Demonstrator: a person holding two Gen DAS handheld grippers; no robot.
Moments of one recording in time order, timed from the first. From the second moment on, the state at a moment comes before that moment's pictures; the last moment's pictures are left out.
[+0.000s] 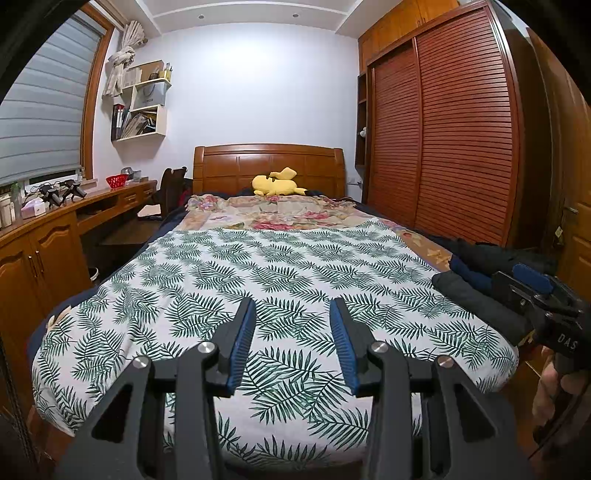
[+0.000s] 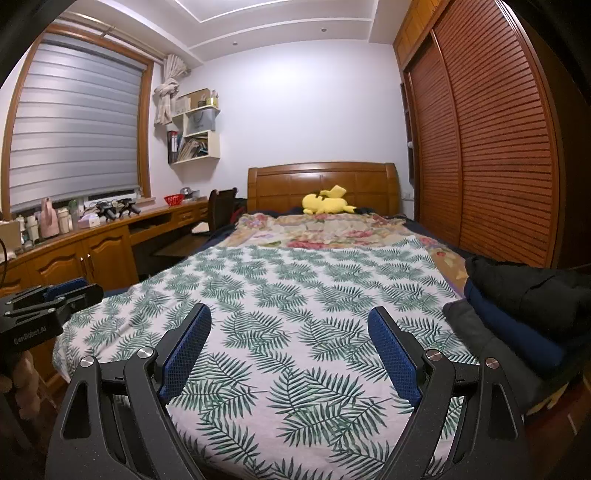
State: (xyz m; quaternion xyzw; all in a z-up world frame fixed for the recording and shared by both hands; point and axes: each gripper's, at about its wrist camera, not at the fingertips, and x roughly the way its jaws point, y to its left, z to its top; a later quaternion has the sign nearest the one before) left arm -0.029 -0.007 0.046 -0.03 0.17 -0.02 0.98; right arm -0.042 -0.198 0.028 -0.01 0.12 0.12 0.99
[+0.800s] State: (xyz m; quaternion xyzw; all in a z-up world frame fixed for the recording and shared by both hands) left arm -0.031 -0.013 0.044 -0.03 0.17 -0.02 0.98; right arm -0.039 -0.197 0.028 -0.01 0.12 0.12 0.99
